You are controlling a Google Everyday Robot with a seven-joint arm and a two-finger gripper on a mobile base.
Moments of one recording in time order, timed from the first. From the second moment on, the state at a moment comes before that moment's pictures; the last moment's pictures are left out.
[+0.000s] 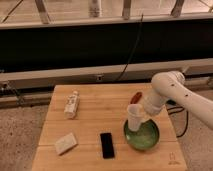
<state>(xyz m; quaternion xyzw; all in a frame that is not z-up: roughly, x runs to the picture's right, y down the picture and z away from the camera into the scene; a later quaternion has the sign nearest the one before) 0.196 0.142 0.726 -0.31 -0.20 -0.23 0.90</state>
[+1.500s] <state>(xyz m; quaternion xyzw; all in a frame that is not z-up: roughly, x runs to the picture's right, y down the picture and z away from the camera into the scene) 0.197 0.147 0.731 -0.32 -0.21 -0.23 0.90</state>
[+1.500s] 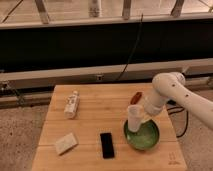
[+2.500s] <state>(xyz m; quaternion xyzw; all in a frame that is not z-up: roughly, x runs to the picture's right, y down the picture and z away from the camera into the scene) 0.198 0.151 0.734 -0.32 -0.22 -0.23 0.89</state>
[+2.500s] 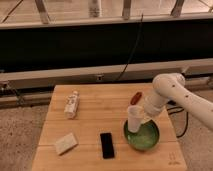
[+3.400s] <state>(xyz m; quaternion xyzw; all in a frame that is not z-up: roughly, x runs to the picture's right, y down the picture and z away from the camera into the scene) 0.199 0.154 0.737 -0.32 -0.22 -0.23 0.89</state>
